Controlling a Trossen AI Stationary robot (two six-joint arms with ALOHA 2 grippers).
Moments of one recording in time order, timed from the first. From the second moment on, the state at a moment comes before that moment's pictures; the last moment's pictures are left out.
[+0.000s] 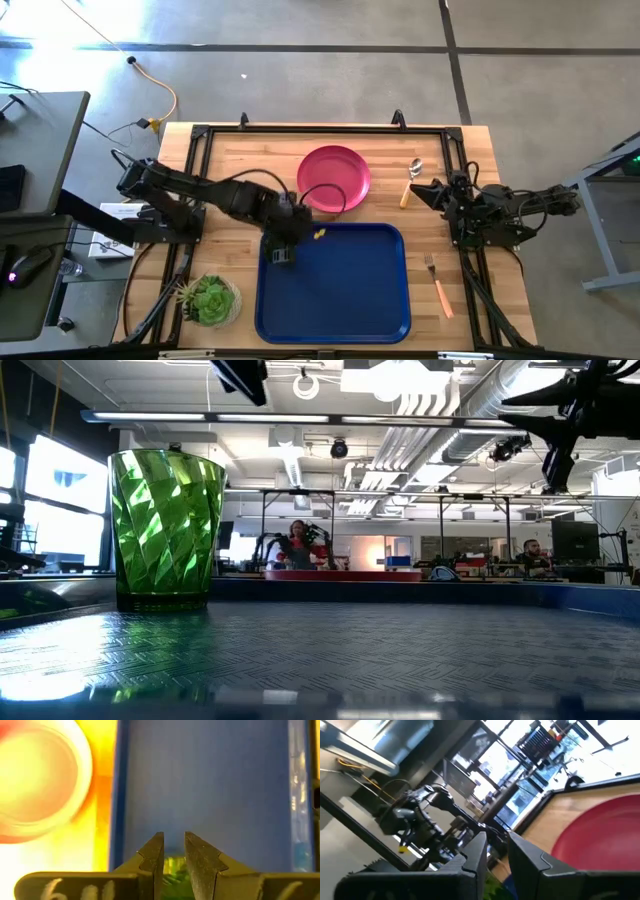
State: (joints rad) left arm -0.23 1.64 1.54 -1.01 -0.10 -0.25; right arm 0.19 0.05 0.08 0.20 0.46 0.75
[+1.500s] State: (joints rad) left arm 0.38 1.64 1.64 -1.09 -0.16 0.37; right arm 0.08 0.71 0.94 -0.53 0.79 0.59
